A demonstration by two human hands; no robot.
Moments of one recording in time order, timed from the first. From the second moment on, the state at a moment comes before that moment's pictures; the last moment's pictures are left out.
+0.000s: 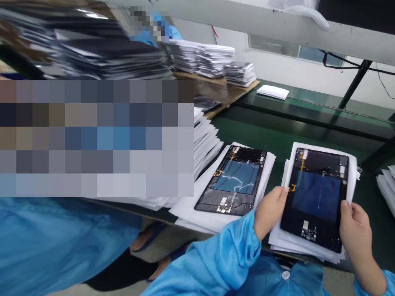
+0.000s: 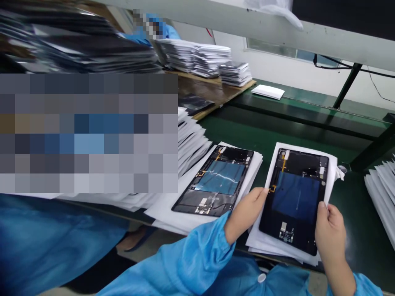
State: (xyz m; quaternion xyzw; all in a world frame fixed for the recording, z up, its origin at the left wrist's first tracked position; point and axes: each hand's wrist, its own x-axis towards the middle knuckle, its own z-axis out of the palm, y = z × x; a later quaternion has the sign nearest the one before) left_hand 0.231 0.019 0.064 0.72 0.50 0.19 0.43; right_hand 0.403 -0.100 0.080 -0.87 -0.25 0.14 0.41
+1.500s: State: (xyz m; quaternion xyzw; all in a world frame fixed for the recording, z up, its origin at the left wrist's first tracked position) left_hand 0.194 0.032 0.052 0.59 0.56 0.24 0.53; right_hand 0.347 -0.112 0.062 -0.52 0.13 0.53 0.66
